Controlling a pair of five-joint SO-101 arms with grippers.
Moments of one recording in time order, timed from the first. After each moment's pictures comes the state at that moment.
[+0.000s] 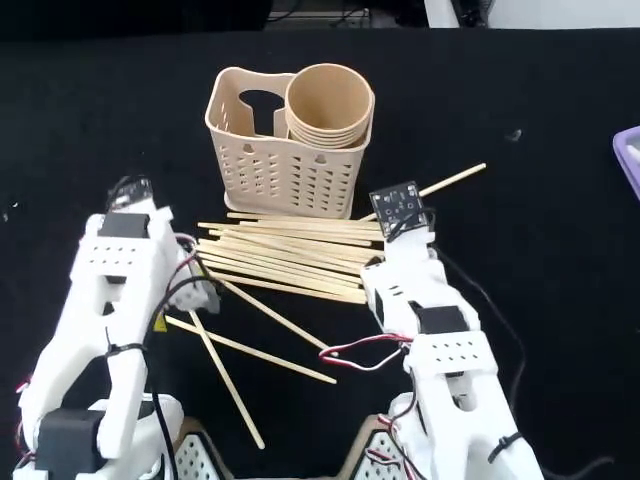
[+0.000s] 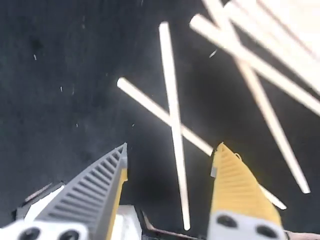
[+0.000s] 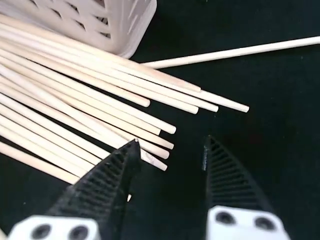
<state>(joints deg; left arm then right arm) -3.1 -24.6 43.4 82.6 22.4 -5.0 -49.9 79.2 30.8 10.9</state>
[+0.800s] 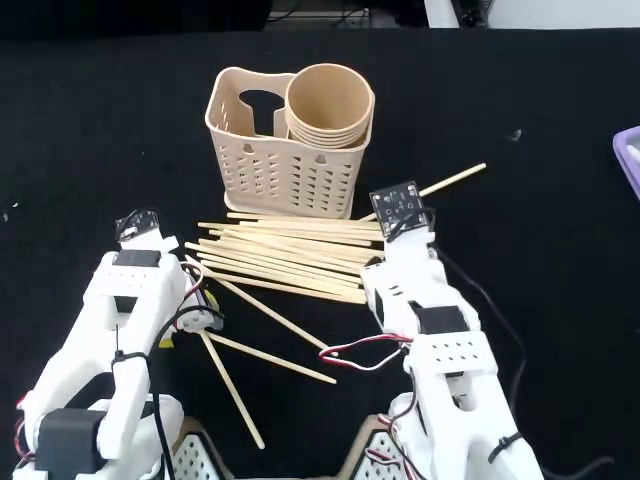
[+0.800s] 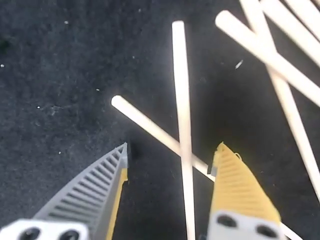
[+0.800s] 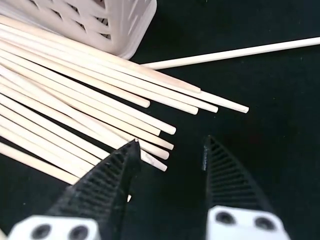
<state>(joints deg) -2.9 -24.6 58.4 64.2 23.2 -5.0 -49.9 79.2 30.8 10.9</state>
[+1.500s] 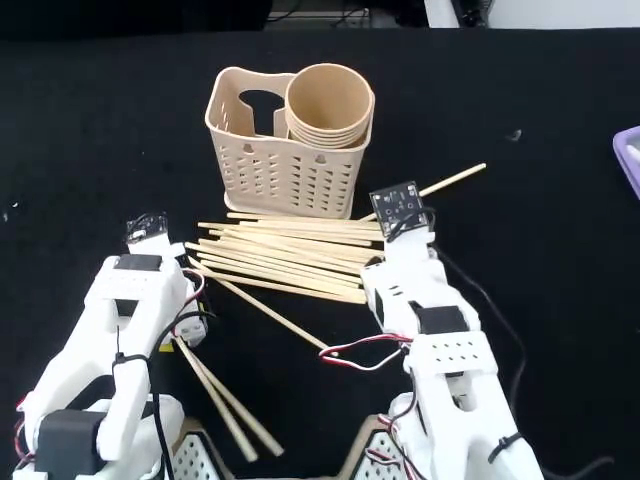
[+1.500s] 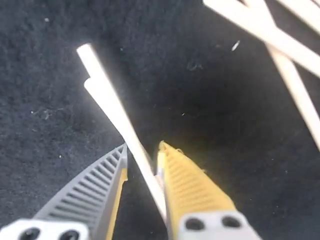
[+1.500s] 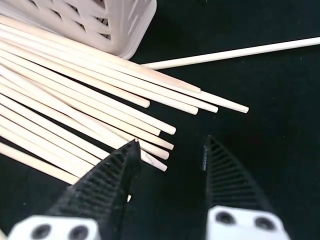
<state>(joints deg) -2.6 -24.8 59.1 64.3 17.5 -5.0 -49.9 79.2 30.8 10.9</state>
